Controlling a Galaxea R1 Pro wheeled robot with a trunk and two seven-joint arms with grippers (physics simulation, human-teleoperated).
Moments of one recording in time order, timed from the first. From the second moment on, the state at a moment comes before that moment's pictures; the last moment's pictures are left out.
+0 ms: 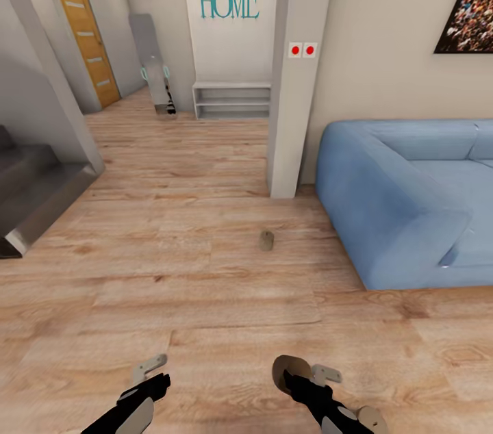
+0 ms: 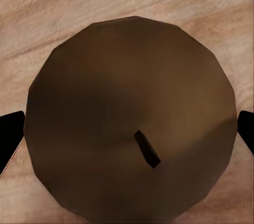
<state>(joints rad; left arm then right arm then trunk) -0.46 0.10 -0.56 -0.45 0.92 0.02 0.40 -0.47 0.01 0.57 -0.30 -0.84 -0.17 0.03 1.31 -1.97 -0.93</state>
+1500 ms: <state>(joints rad) -0.46 0.10 -0.56 -0.45 0.92 0.02 0.40 -0.47 0.01 0.57 -0.30 -0.84 -0.17 0.04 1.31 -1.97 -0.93</state>
